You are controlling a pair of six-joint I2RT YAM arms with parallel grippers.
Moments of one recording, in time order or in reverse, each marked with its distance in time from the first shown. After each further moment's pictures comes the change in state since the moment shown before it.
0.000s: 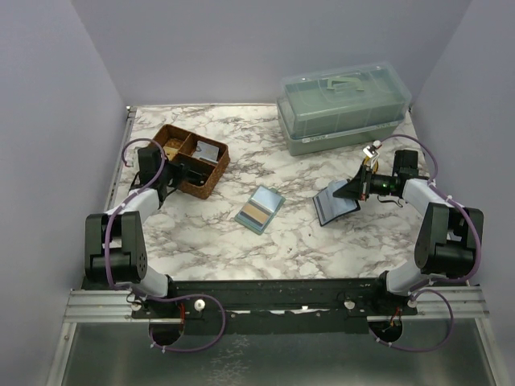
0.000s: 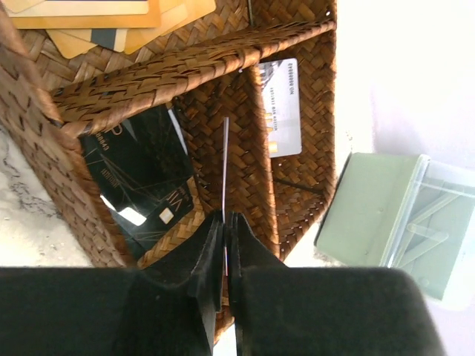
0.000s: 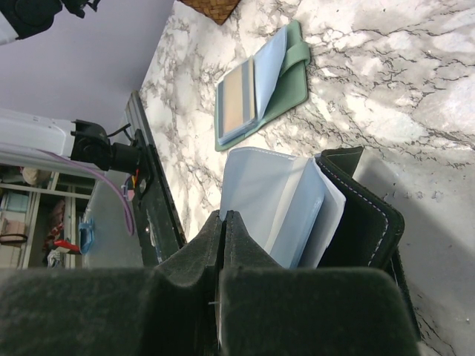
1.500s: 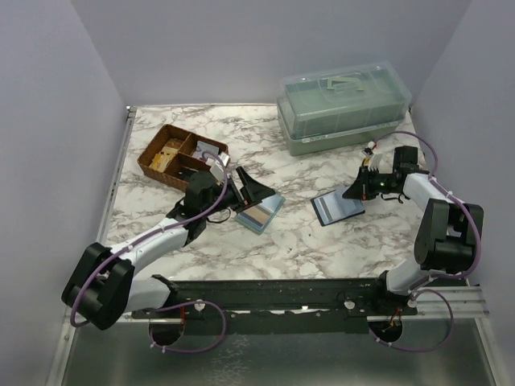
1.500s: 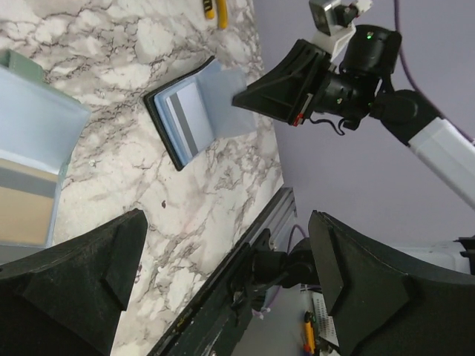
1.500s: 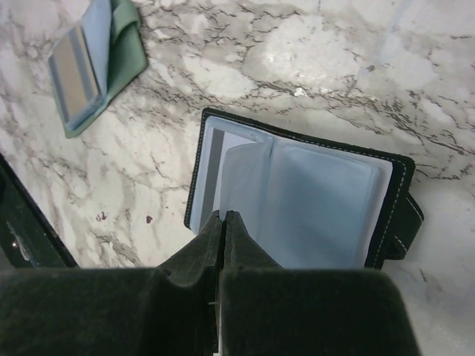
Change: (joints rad) left arm -0.590 -0.298 -0.202 0.281 0.312 0.064; right arm 0.000 0.032 0.068 -0.104 0.399 -0.176
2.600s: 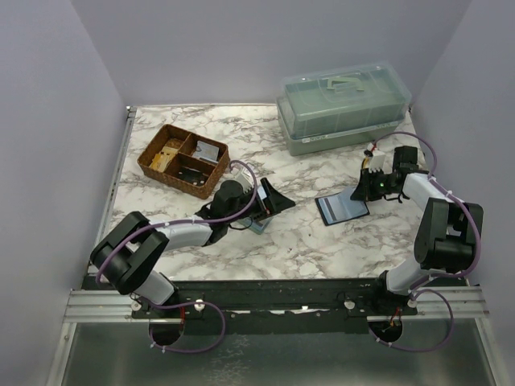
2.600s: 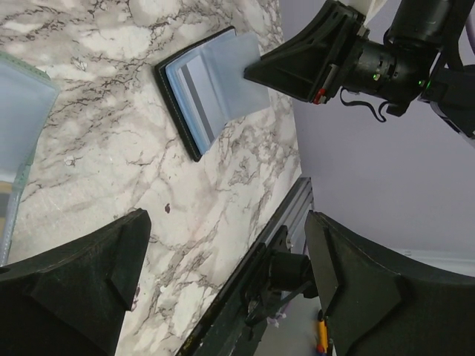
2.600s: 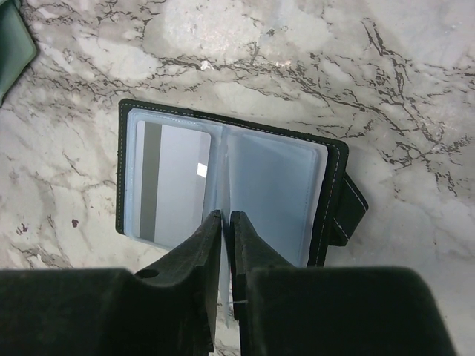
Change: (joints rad) left arm -0.214 0.300 0.021 0.224 -0.134 -0.027; right arm 0.001 0.008 0.000 0.008 0.245 -0.026
